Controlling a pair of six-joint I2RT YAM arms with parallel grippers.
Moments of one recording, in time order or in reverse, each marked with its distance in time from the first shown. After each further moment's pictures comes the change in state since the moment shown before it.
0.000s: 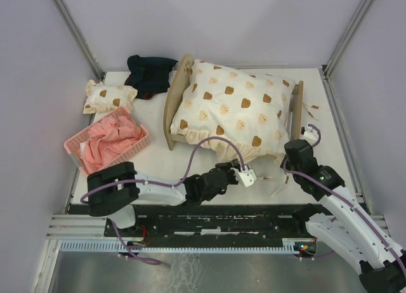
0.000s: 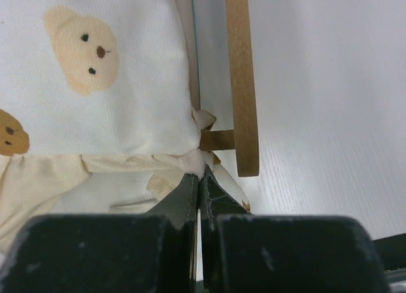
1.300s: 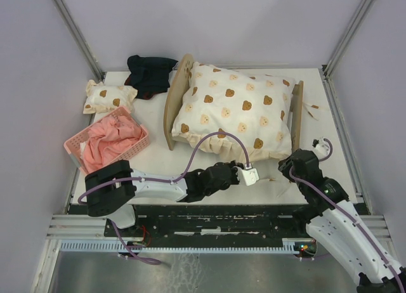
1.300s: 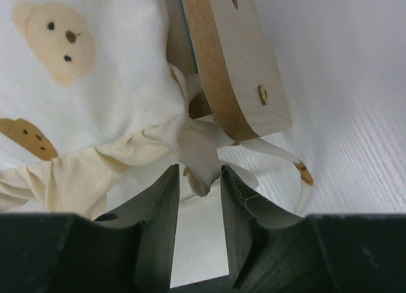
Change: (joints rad) left arm 0.037 -0.037 0.076 -0.238 0.181 -0.051; right arm -0.043 -0.163 -0.122 -0.003 -0.113 0.298
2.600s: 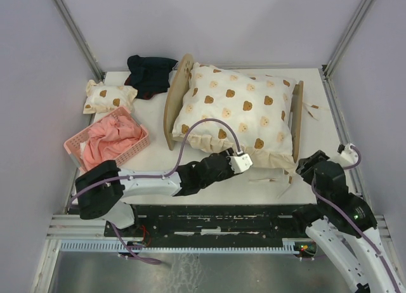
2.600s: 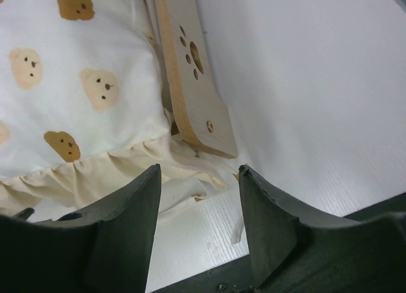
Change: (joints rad) left arm 0.076 -0.053 0.015 -0.130 0.042 -0.136; right arm 0.000 -0.214 0.179 -0.256 0.195 -0.148
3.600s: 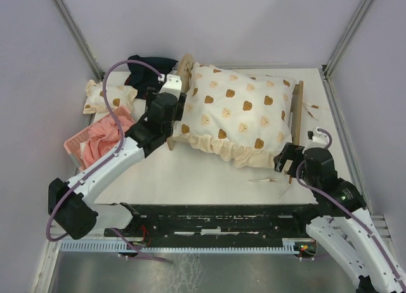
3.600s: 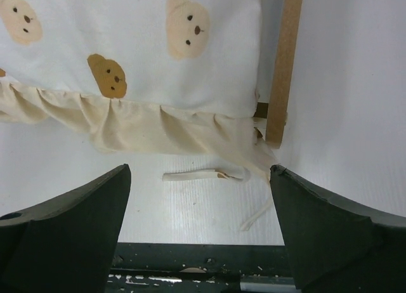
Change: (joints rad) left arm 0.523 -0.266 0.335 -0.510 -0.424 -0.305; right arm 0.000 0.158 0.015 0.147 -0.302 -0.286
